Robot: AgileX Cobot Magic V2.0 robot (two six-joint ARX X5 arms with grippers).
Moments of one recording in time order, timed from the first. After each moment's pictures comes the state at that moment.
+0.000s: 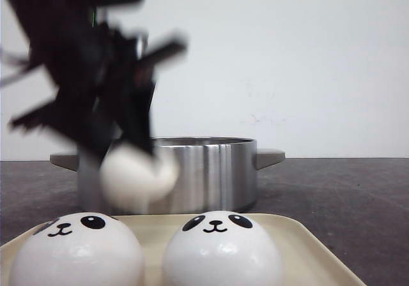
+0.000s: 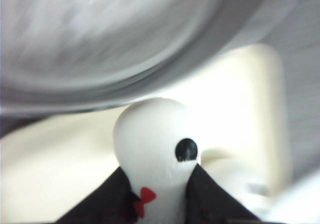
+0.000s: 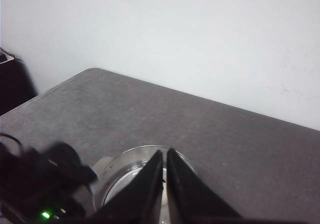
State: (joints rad) left arm -0.77 1.37 1.00 -0.60 0.21 -0.52; right arm 1.01 0.89 1.50 -0.82 0.40 0.19
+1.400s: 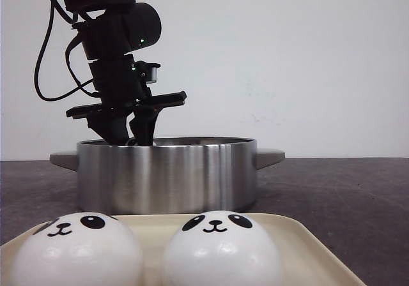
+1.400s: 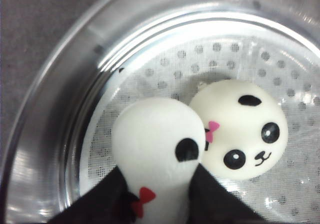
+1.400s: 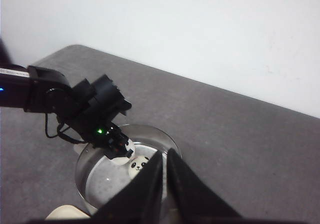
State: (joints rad) left arm -0.48 1.89 1.44 -0.64 -0.03 -0.25; right arm 1.01 0.89 1.50 -0.93 0.44 0.20
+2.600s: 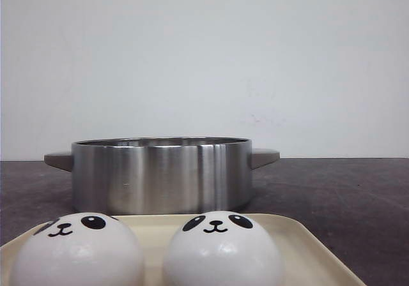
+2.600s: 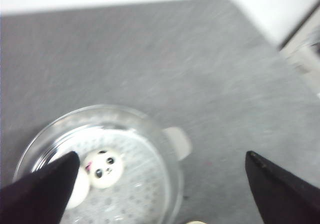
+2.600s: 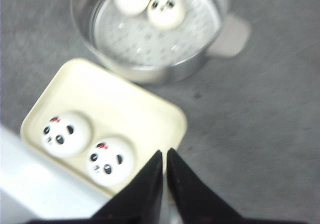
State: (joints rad) left arm -0.74 1.19 1.47 -0.74 -0.08 -0.30; right arm 1.01 1.11 1.30 -1.14 0.18 0.48
